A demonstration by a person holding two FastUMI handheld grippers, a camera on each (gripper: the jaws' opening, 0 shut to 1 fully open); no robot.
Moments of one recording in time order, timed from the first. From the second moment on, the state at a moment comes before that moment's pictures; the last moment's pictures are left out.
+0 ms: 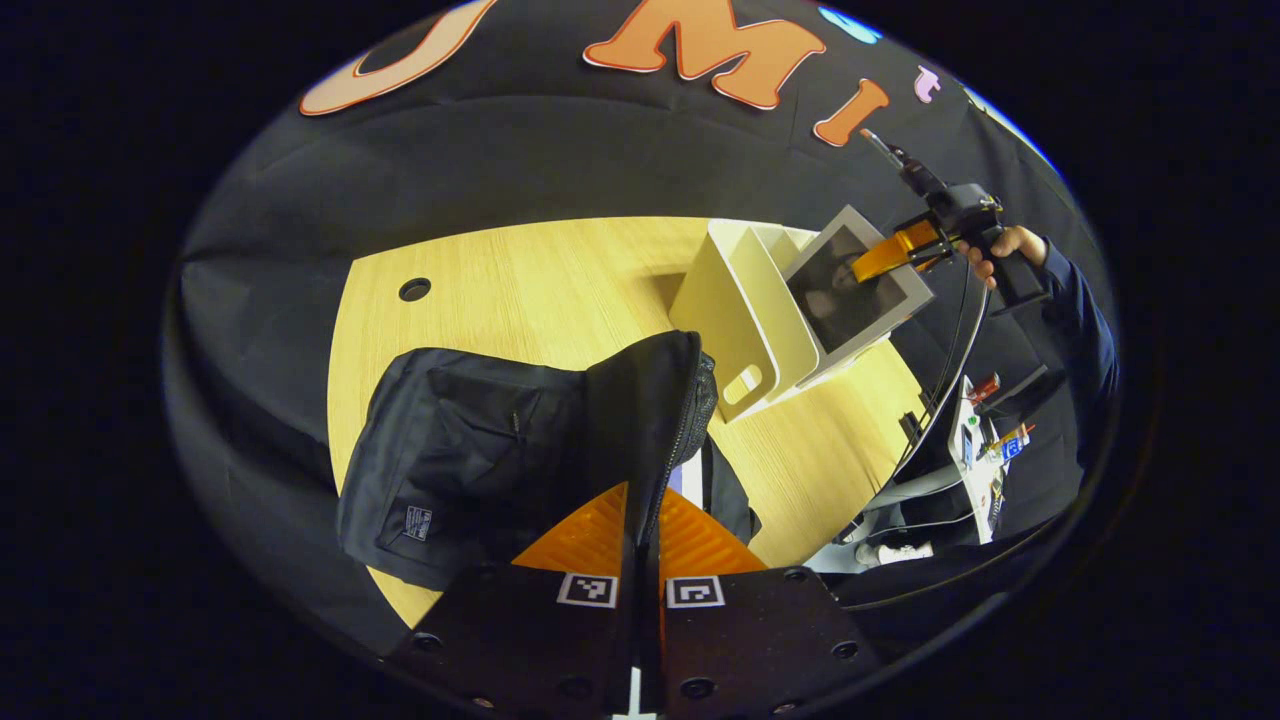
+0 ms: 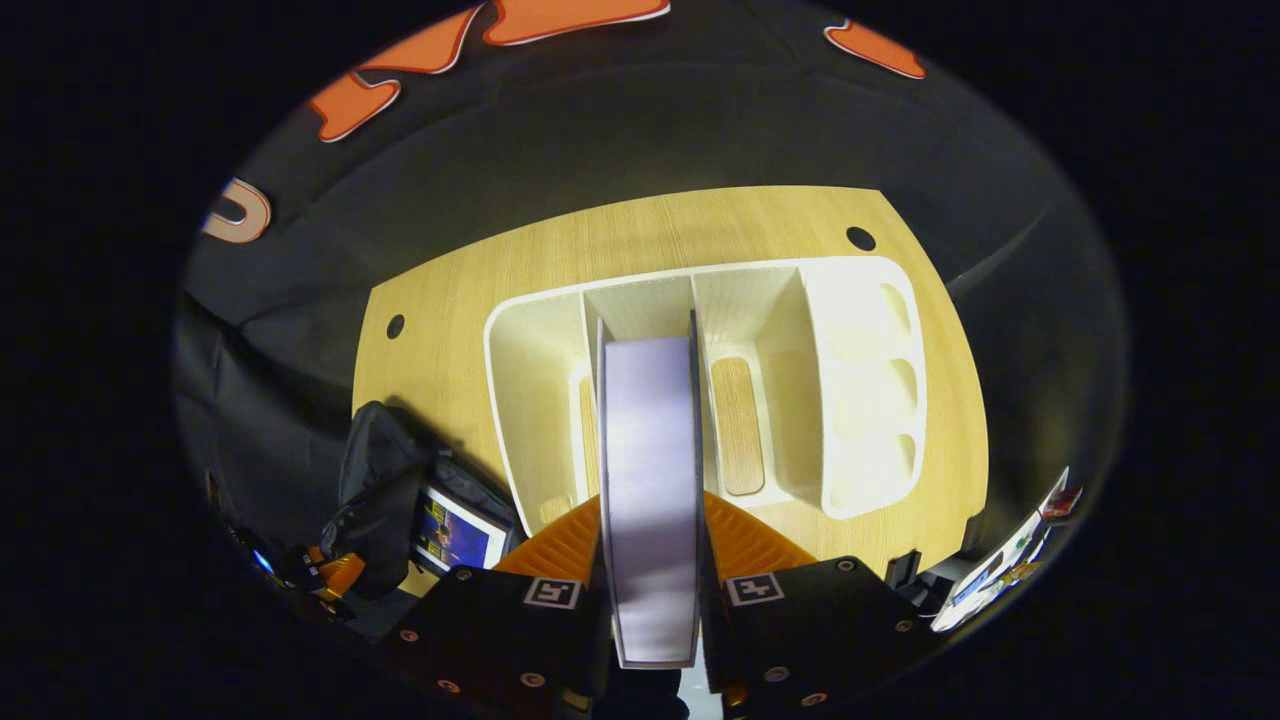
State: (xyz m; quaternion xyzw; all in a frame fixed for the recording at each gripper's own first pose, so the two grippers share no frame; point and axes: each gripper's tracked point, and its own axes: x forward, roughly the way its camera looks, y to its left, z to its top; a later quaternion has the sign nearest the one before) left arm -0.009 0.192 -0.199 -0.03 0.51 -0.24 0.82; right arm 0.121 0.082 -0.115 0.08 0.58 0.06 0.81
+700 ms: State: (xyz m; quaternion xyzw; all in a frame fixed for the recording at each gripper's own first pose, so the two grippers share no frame) left arm -0.014 0.190 -0.196 -0.02 0.50 -0.27 0.82; right arm 0.037 0.064 -0.088 0.15 0.54 0.06 0.83
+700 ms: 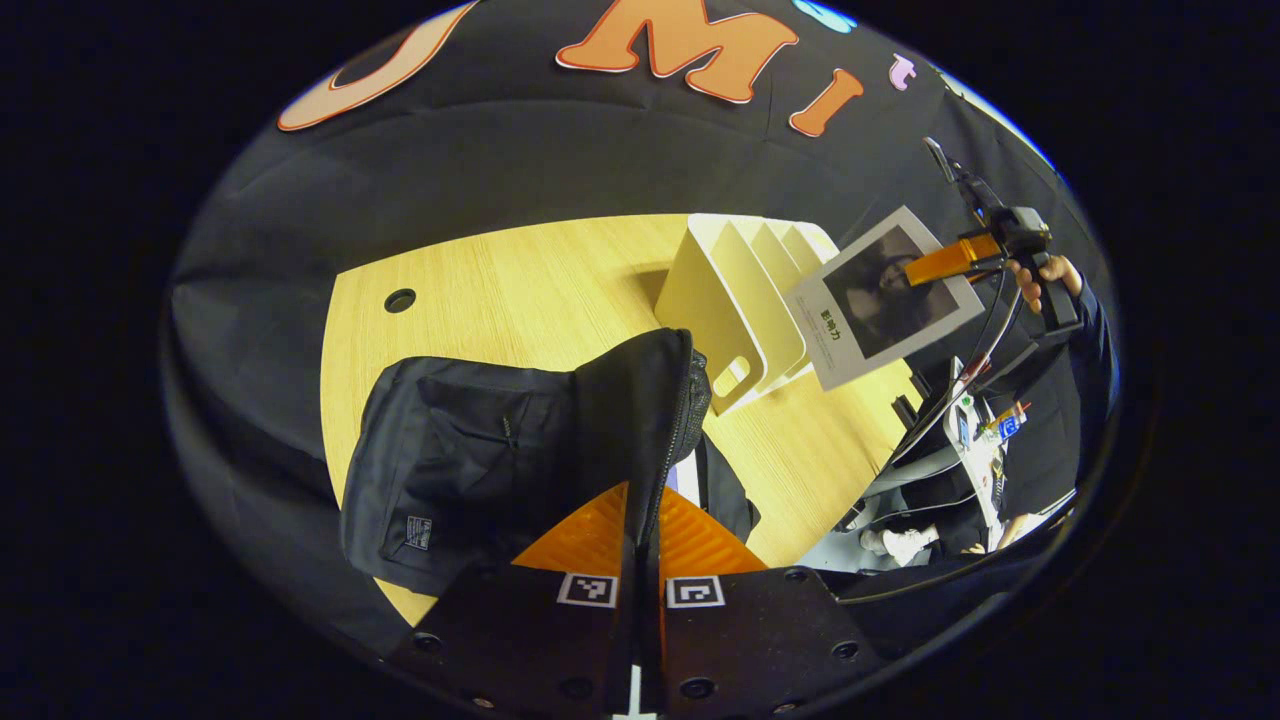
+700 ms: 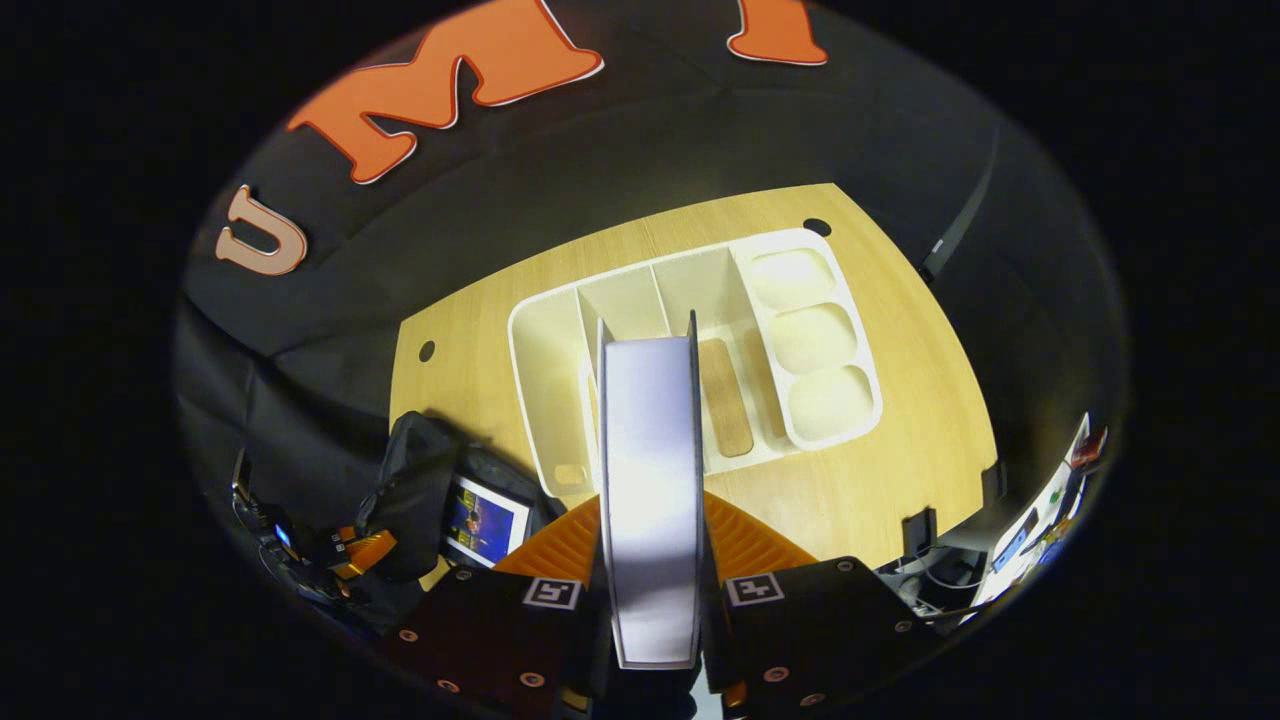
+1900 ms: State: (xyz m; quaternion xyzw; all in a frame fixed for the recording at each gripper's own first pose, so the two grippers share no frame) left arm -0.016 0.190 -0.187 -0.01 0.50 -0.25 0.83; right arm -0.066 0.126 -0.081 0.37 0.44 0.17 0.80
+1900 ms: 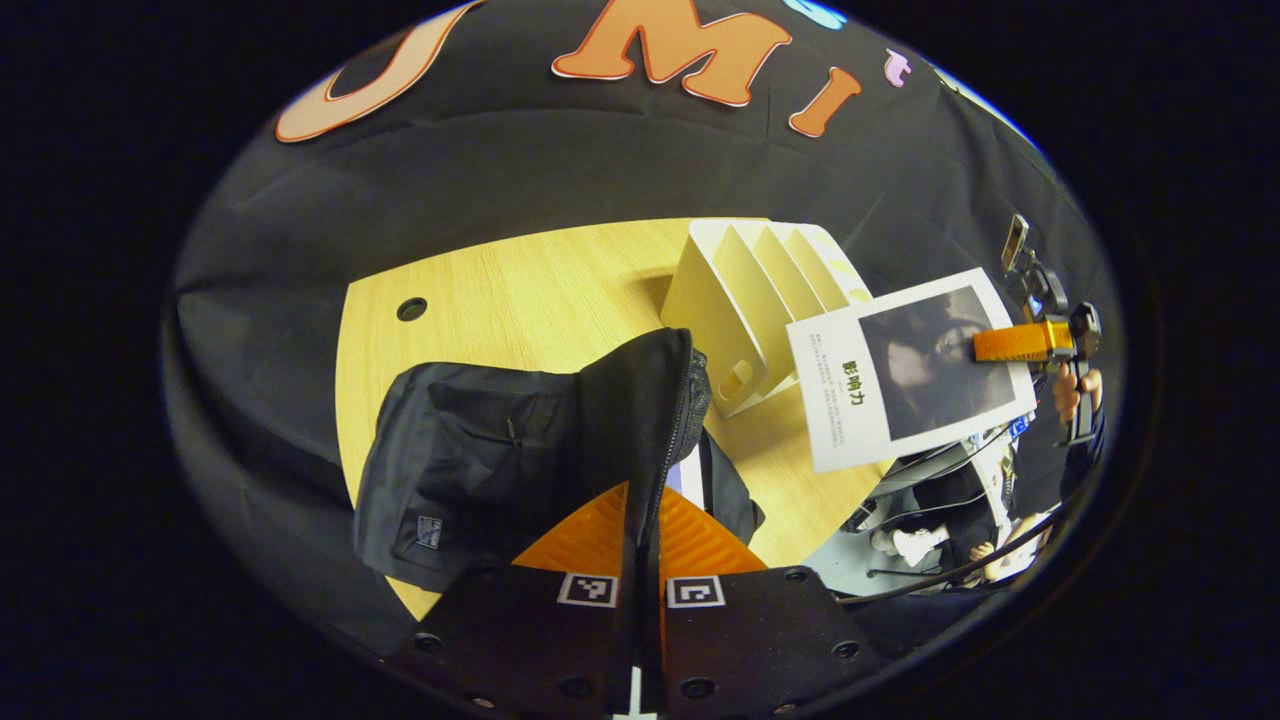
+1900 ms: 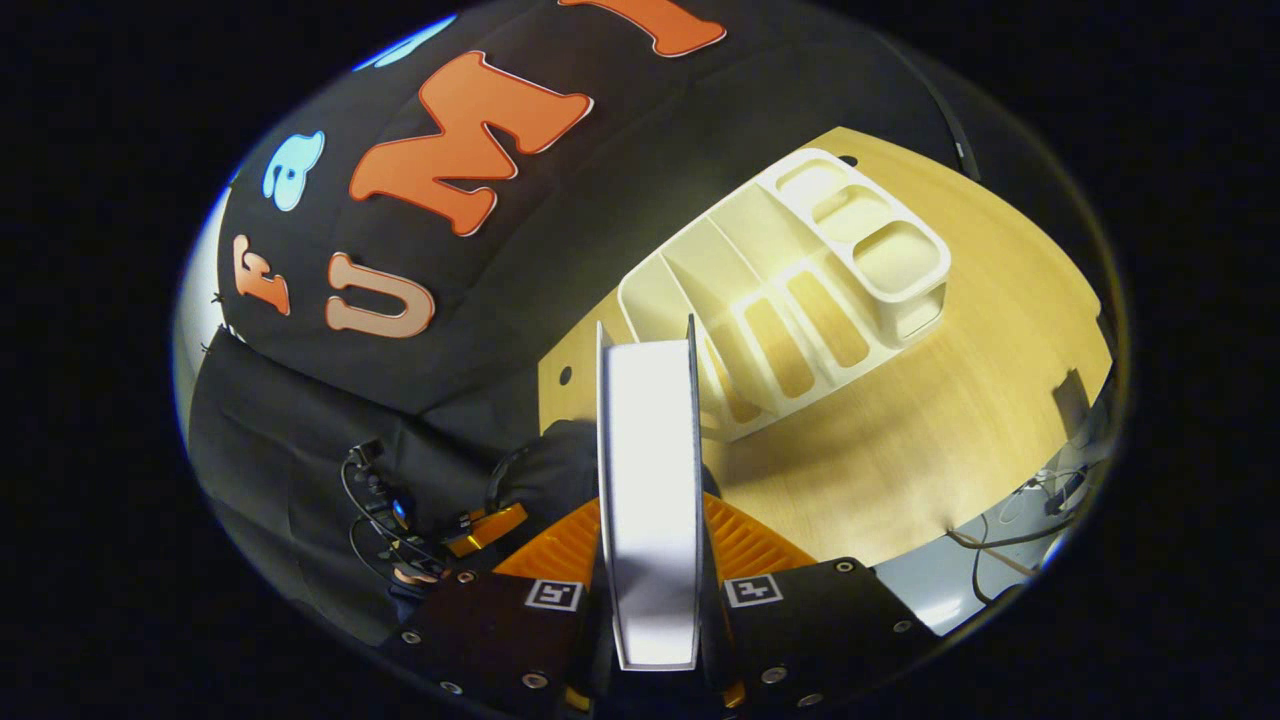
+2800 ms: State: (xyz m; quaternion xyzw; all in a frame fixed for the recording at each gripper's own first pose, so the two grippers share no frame) left arm -0.018 0.187 -0.181 -0.01 0.48 -0.24 0.84; right arm -0.073 0.261 -0.156 0.46 0.41 0.22 0.76
